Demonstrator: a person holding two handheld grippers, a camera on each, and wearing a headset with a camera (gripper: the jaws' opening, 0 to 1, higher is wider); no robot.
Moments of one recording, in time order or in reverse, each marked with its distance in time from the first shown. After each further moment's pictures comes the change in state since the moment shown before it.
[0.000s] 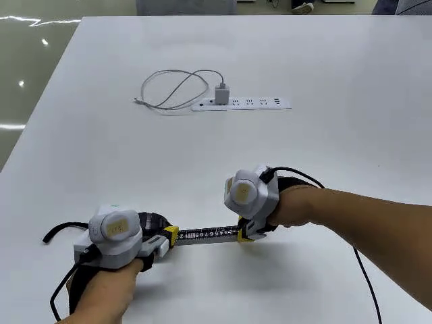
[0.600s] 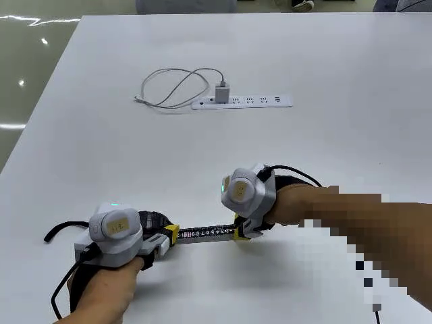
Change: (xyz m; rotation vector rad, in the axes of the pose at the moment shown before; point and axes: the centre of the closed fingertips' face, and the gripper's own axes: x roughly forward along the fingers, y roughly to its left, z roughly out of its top) left arm -0.001 0.001 0.000 -0.007 -0.003 -0.006; right arm 0.002 0.001 0.009 0.001 -0.032 0.004
